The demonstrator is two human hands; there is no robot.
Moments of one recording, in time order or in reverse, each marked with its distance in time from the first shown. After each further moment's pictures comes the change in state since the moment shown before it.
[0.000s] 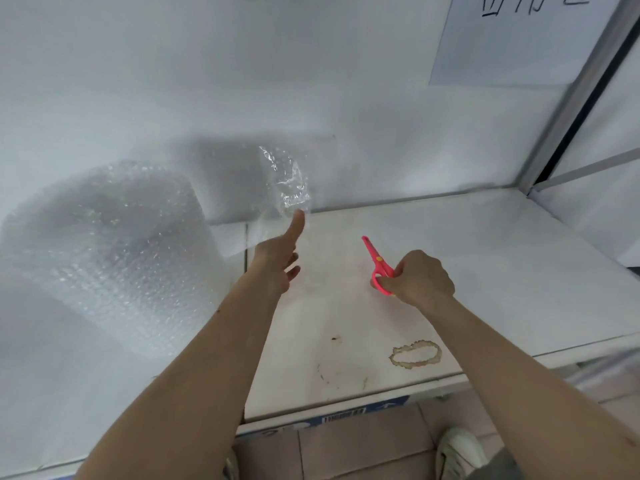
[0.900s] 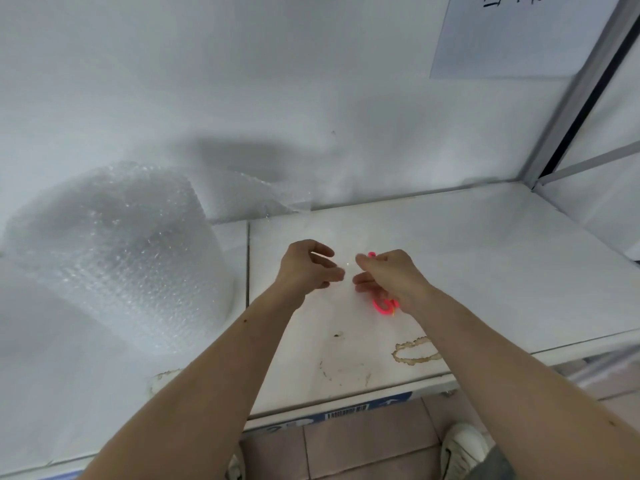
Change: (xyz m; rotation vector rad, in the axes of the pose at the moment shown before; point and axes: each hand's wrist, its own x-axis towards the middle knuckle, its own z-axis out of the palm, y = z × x) left_hand -0.010 -0.030 0.010 0.508 -0.194 0.315; right_hand -0.009 -0.025 0.017 0.736 -0.277 0.133
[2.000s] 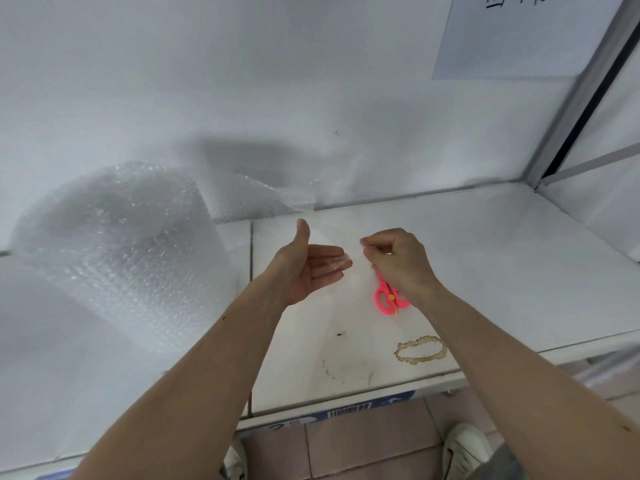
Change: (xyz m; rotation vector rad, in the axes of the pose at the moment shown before) left_hand -0.007 0.018 -0.013 -0.619 -0.162 -0.327; right_hand -0.008 -0.010 -0.008 -0.280 0.136 -0.510
